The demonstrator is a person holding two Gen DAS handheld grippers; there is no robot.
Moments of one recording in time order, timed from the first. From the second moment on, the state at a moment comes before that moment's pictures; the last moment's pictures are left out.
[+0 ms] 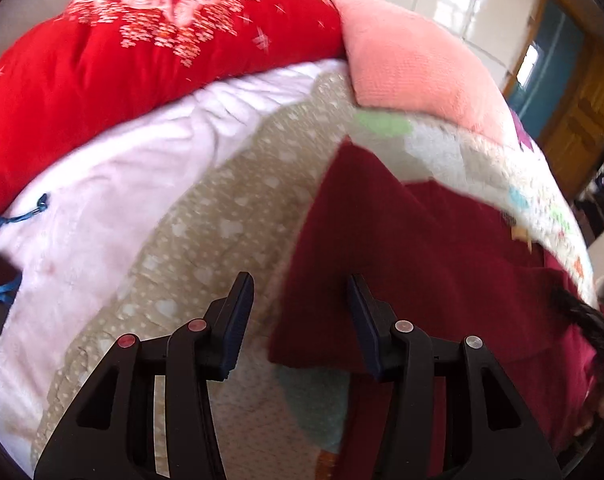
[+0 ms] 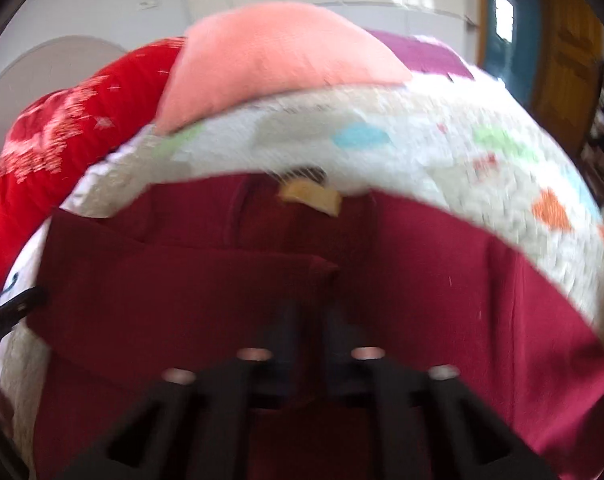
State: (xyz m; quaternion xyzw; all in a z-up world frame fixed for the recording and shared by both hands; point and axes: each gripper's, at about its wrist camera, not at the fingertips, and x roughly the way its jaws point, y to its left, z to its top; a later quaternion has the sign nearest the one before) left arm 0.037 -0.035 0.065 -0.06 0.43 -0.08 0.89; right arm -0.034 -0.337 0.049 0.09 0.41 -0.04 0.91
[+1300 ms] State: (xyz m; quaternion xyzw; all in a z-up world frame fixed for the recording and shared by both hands) left arm 0.036 -0.055 0.030 -0.08 0.45 -0.14 0.88; right arm 0.038 -0.233 0.071 0.01 0.38 0.11 0.92
